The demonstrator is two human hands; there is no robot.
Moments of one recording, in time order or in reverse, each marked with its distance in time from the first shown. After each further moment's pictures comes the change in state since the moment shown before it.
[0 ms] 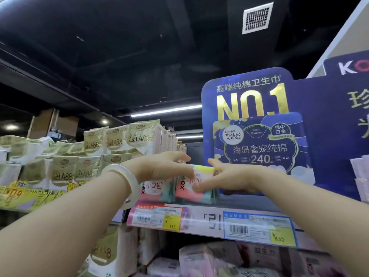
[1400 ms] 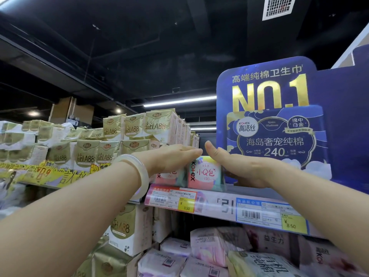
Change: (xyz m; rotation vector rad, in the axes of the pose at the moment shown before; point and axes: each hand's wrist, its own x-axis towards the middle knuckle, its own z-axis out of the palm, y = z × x) left_hand -0.007 -0.022 0.006 -0.015 0.069 0.033; right_hand -0.009 -0.018 0.016 0.124 -0.050 0.009
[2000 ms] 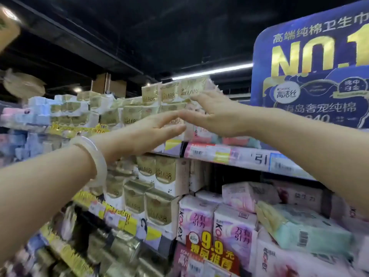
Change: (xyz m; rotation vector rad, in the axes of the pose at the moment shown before) left_hand -0.127 -0.046 -0.021 0.055 0.216 -0.032; right_hand -0.037 -0.081 0.067 -0.603 0.226 -0.512
